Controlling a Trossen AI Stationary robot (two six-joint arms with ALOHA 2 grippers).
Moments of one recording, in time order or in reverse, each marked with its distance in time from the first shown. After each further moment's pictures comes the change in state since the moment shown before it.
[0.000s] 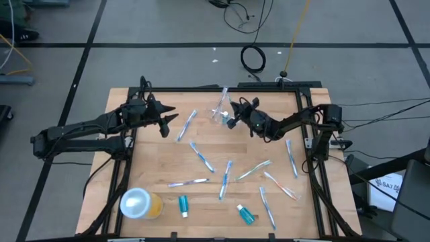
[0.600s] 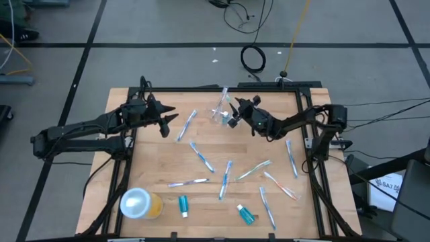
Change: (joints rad) left arm 0.000 0.001 0.000 0.000 0.000 -0.018; right arm 0.004 -0.073 -0.001 -0.037 0.000 -0.168
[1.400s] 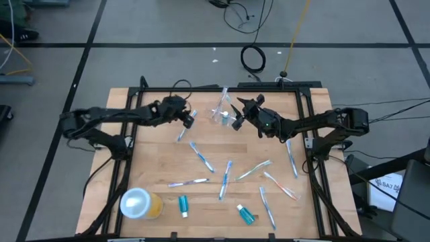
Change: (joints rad) left arm 0.093 0.627 0.085 0.188 -0.144 -0.275; right arm 0.066 -0.231 0.000 -0.242 -0.004 0.026
